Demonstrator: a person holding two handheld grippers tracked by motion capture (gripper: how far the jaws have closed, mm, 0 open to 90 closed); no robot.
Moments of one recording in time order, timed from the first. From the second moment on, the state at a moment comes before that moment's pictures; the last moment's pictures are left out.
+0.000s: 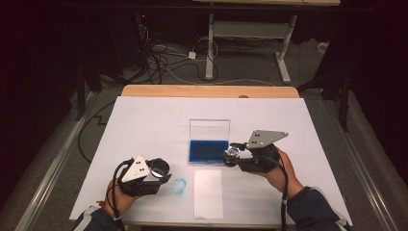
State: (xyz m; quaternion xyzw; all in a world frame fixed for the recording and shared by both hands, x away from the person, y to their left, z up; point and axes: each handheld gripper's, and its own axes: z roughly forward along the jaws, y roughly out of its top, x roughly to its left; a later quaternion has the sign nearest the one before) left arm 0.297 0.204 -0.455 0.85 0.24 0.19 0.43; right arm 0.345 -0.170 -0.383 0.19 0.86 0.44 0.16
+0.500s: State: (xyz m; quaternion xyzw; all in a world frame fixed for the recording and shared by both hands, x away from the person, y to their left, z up) left arm 0.296 0.202 -0.454 0.85 0.24 0.19 0.44; right arm 0.387 -0.135 -0.373 0.18 0.89 0.39 0.14
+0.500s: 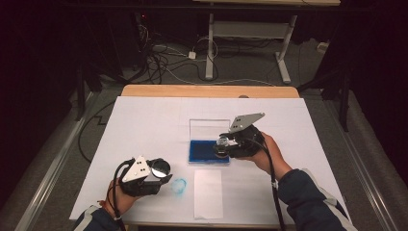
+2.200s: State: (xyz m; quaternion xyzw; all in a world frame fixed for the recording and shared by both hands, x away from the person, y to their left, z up) left arm 0.296 0.201 -0.455 0.85 0.23 0.19 0.44; right arm 0.431 -0.105 -0.433 0.25 0.89 0.37 0.09
